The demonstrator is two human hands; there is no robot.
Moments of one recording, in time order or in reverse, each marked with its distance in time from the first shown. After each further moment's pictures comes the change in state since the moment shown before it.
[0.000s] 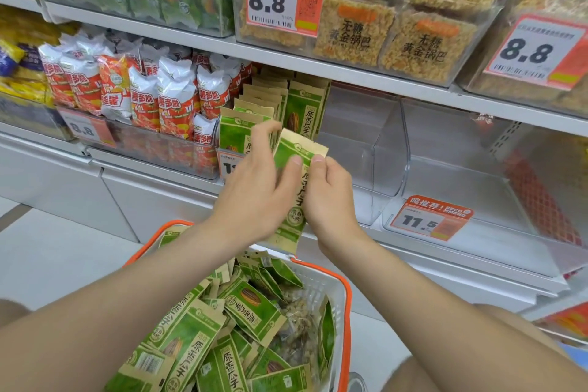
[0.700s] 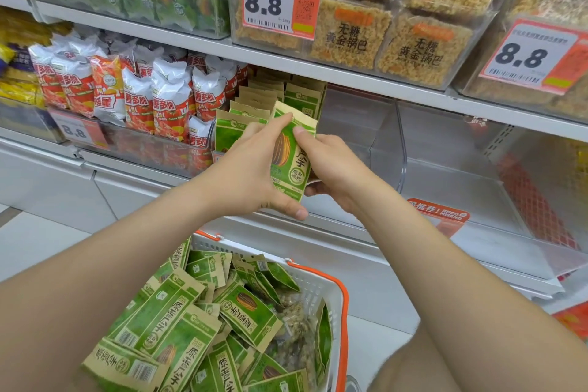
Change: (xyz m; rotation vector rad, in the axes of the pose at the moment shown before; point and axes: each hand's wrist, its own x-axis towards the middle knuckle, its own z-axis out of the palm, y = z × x) left_hand 0.038 -0.001 -0.031 0.098 -0.385 0.061; right_hand 0.047 -0.043 -0.025 -0.019 -0.392 0.189
